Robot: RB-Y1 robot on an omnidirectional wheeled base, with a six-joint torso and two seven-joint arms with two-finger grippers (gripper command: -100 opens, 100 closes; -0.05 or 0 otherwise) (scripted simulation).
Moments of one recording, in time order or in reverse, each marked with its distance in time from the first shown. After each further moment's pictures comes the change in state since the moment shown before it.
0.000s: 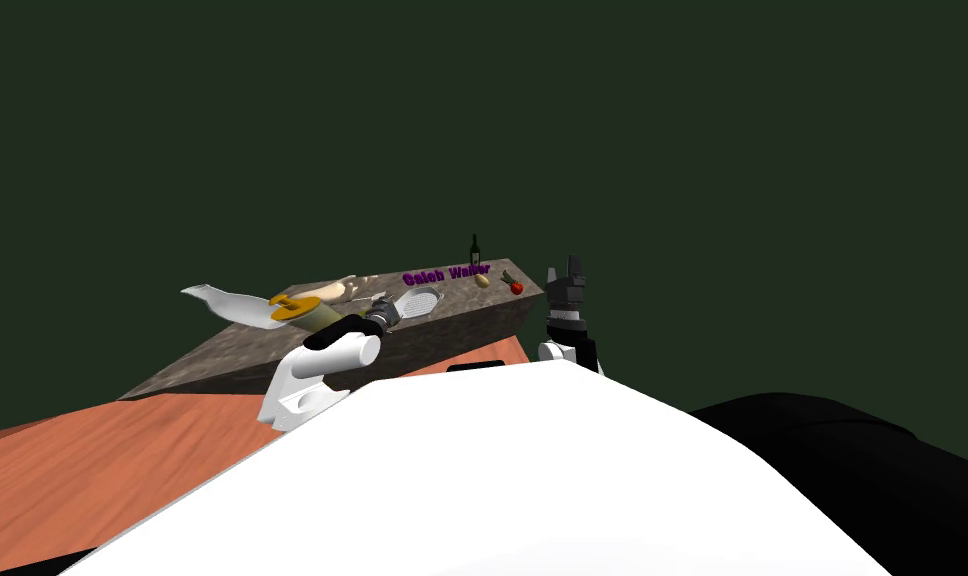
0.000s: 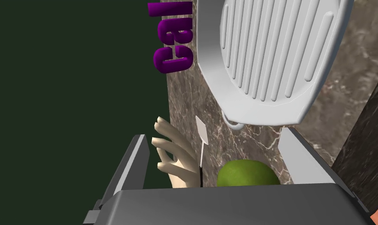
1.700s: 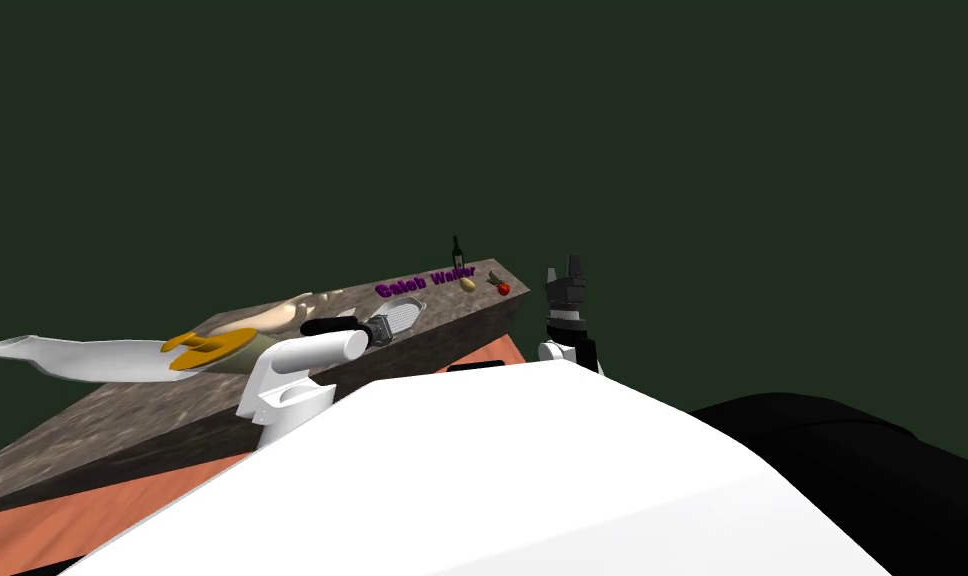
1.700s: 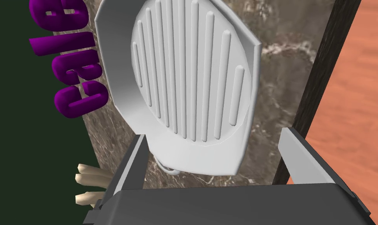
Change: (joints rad) left arm -0.051 0.072 0.088 0.049 0.095 0.452 0.092; right arm 0.000 0.000 0.000 0.000 0.000 0.000 0.000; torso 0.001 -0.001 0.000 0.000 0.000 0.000
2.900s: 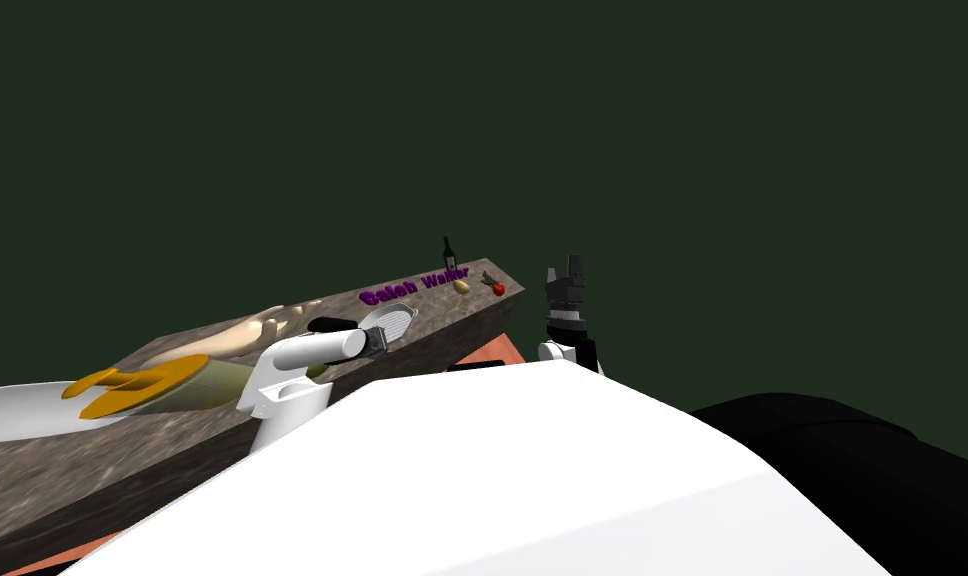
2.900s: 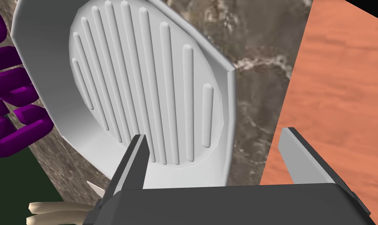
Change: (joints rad) left arm -0.015 0.042 0.021 0.087 0.032 0.172 0.035; right arm 0.000 0.000 0.000 0.000 0.000 0.000 0.000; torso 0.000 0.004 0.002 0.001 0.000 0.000
